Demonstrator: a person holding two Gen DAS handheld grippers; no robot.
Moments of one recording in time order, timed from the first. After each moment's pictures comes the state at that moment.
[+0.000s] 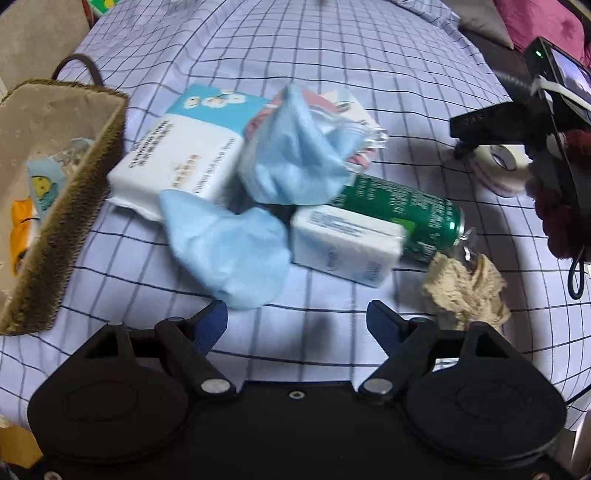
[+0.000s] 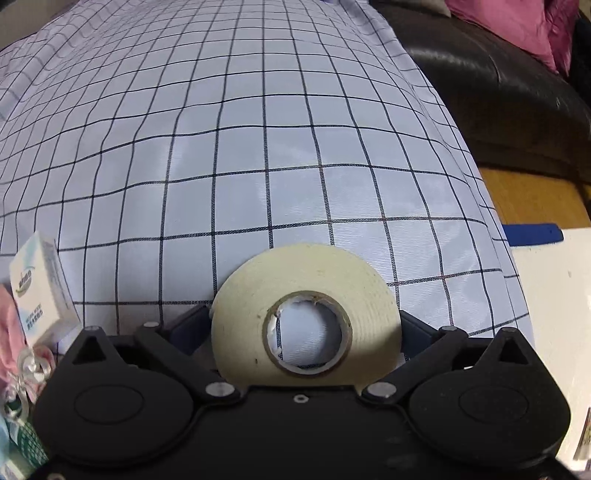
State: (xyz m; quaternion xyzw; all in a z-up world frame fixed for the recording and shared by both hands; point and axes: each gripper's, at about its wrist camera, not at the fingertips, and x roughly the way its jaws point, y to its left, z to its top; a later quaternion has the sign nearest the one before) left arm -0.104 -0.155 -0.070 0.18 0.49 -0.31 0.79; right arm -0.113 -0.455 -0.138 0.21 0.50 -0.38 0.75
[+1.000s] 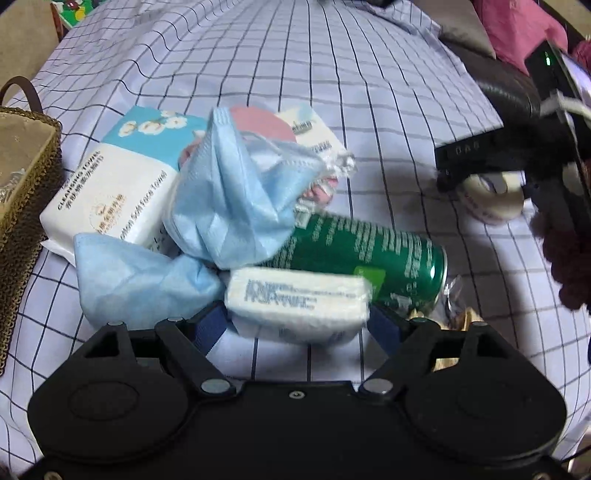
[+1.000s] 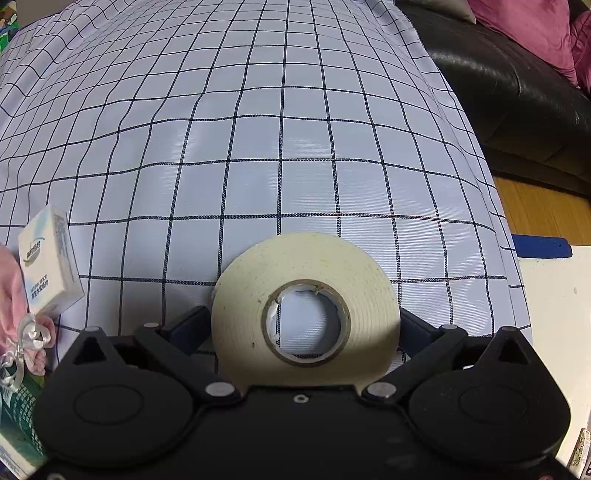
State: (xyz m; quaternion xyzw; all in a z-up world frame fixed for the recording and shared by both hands) left arm -0.084 -0.198 -0.089 0.16 0.47 -0.35 0.79; right arm -0.121 -0.460 -0.139 0.19 0.52 -0.34 0.76
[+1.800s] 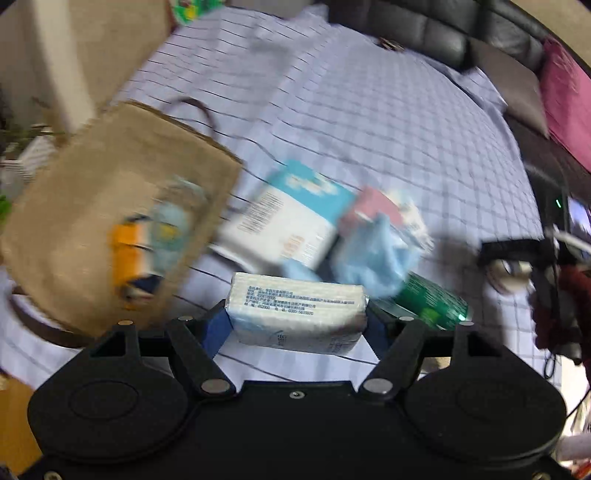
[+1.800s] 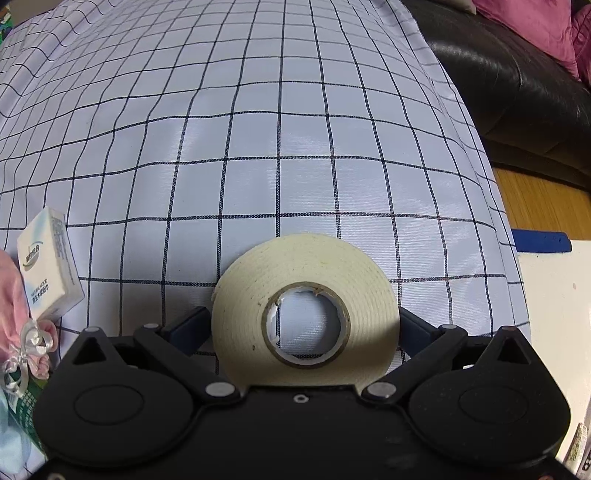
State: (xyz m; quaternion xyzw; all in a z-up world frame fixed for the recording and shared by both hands) left arm -0.047 -0.085 0.029 0.08 0.48 -0.25 0.84; right arm -0.114 -0.464 -0.136 0.21 0.54 -0.34 0.74
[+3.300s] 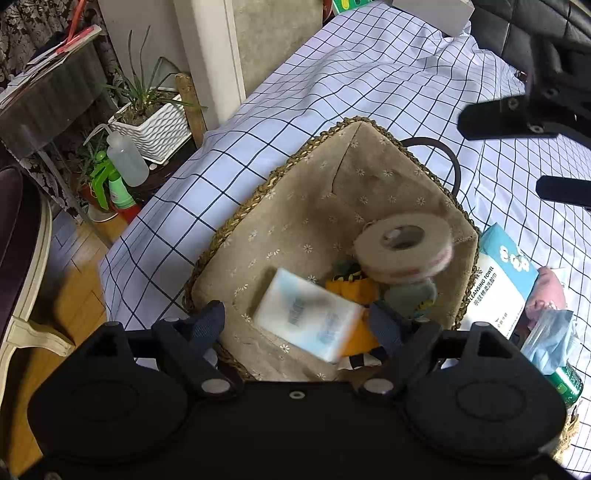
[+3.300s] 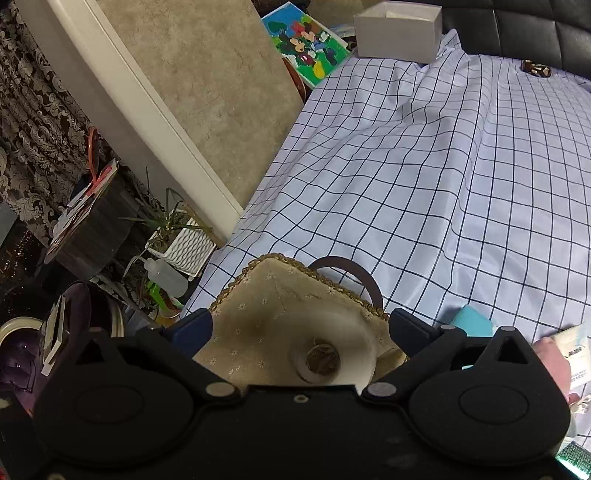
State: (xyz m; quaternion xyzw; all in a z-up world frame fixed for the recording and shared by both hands) left arm 0.080 0.028 0.028 0.07 0.51 -0.10 0.85; right arm 0.092 -0.141 0.067 0.23 0.41 0.01 0.88
